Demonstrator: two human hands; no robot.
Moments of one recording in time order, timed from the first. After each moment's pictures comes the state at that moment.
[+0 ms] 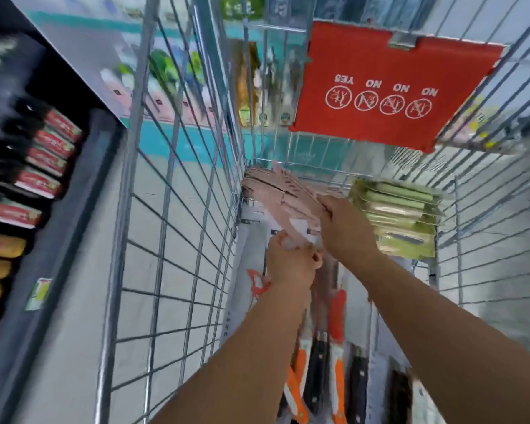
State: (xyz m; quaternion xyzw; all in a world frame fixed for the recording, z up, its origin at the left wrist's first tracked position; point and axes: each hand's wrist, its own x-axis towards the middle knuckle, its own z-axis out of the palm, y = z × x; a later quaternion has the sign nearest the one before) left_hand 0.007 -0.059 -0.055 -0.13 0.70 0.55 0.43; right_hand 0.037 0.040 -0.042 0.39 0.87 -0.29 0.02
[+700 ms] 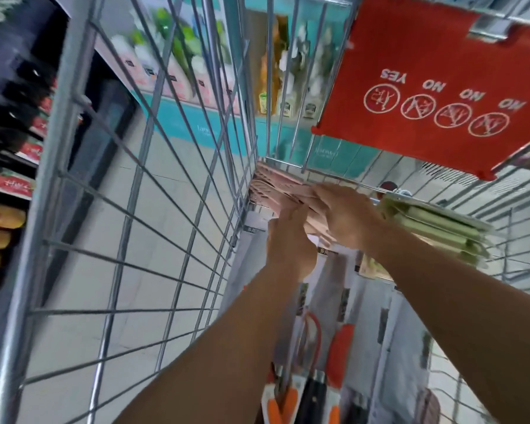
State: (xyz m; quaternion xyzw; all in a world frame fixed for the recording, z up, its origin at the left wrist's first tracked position) left_hand -0.052 -0.022 -0.087 0.24 0.88 0.25 0.33; right_hand -0.015 0.109 -0.102 0.21 0.95 -0.19 0.12
